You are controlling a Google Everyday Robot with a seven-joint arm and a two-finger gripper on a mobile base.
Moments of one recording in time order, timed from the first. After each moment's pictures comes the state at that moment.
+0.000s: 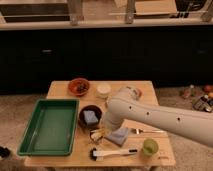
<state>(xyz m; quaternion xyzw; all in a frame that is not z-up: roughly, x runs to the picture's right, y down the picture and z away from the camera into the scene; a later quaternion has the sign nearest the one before) -0.005 0.201 0.692 -0.27 -0.22 -0.24 0.91</state>
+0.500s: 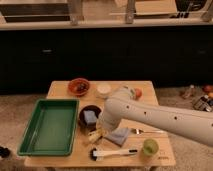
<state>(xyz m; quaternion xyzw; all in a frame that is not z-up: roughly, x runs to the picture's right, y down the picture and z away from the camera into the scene) -0.015 0.205 0.686 -0.26 -0.25 -0.29 0.88</state>
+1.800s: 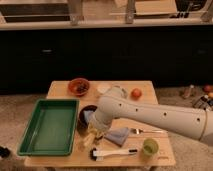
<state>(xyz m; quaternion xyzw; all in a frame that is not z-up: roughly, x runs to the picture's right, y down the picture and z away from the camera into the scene) -0.051 0.213 0.687 -0.23 -0.34 -0.45 0.80</state>
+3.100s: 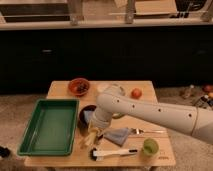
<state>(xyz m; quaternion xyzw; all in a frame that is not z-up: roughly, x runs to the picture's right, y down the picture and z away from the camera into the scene) -0.047 0.214 0.709 -0.24 -0.34 -0.46 0.78</state>
